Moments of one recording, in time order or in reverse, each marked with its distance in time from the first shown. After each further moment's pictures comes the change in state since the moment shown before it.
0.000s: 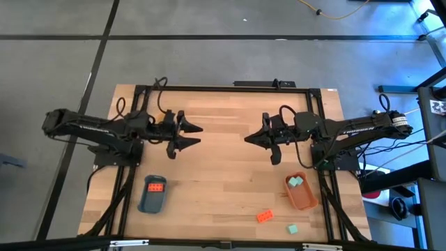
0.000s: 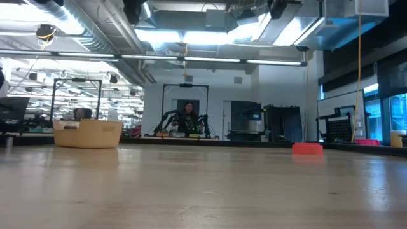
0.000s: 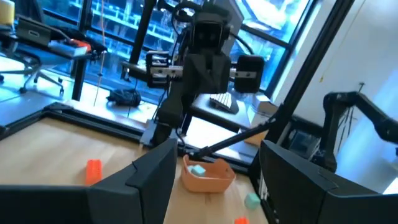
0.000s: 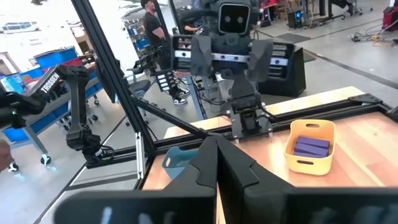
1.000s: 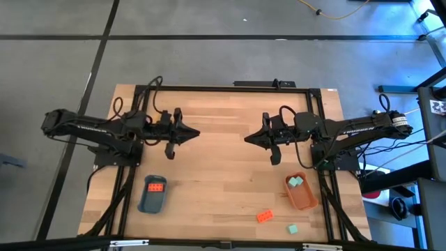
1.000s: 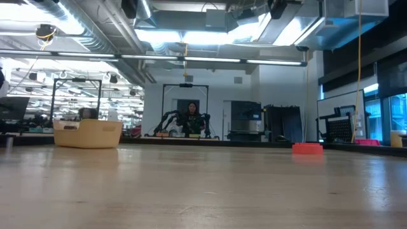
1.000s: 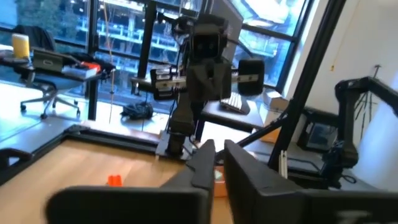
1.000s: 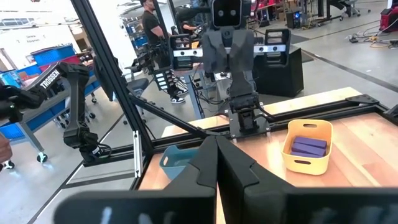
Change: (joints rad) left arm -0.011 -0.035 0.000 -0.022 -0.036 0.138; right arm 0.000 0.000 0.000 -0.005 0.009 -0.014
